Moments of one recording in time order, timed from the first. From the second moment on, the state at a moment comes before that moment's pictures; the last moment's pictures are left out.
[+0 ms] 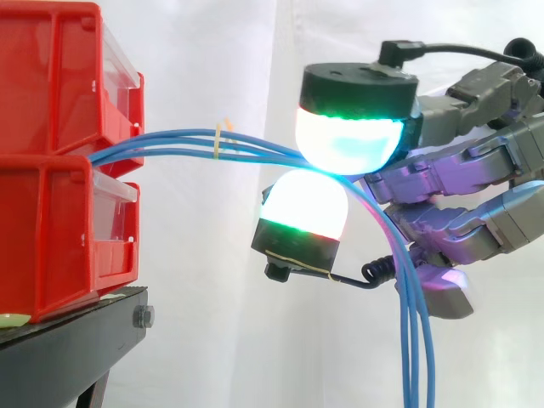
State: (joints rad) arm 0.19 -2.28 -0.95 -3.34 -1.33 -0.19
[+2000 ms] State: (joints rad) arm 0.19 -2.28 -0.95 -3.34 -1.33 -0.19
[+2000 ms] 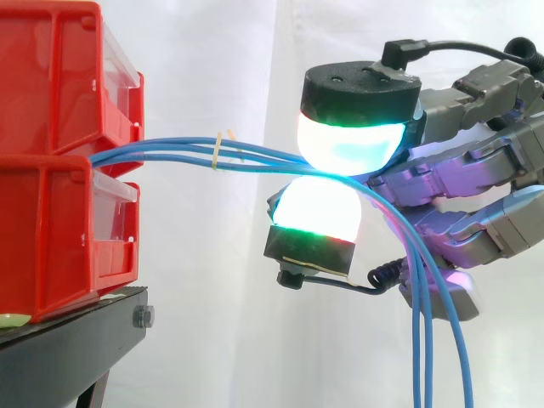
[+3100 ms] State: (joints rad) arm 0.19 -2.28 -0.95 -3.34 -1.33 -0.19
